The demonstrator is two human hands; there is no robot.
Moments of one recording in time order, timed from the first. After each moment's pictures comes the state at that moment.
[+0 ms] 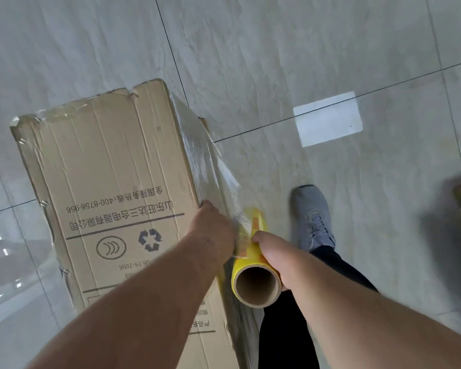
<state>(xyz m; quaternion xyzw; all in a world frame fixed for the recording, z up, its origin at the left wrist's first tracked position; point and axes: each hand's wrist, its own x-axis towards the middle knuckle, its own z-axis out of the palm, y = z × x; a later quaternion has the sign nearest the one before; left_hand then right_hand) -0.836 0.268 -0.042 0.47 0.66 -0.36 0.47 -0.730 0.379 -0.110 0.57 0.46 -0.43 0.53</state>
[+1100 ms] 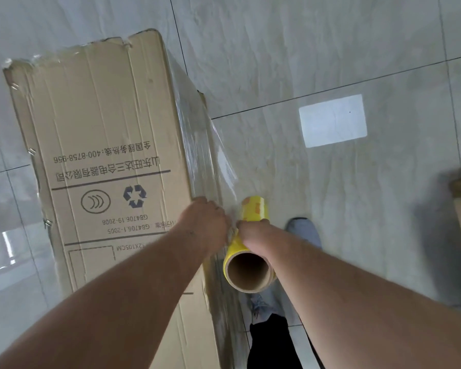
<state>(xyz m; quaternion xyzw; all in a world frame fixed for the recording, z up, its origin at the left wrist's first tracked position) -0.768 0.255 -0.051 0.44 0.73 -0.26 0.45 -0.726 0.378 -0.067 0.45 0.54 -0.43 0.57</state>
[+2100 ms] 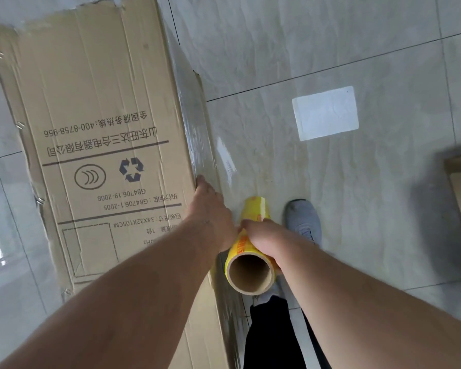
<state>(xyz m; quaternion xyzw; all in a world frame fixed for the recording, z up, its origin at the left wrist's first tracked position) -0.726 0.264 -0.046 0.40 0.71 -0.37 0.45 -0.661 0.372 -0.079 0.39 0.60 -0.38 0.59</state>
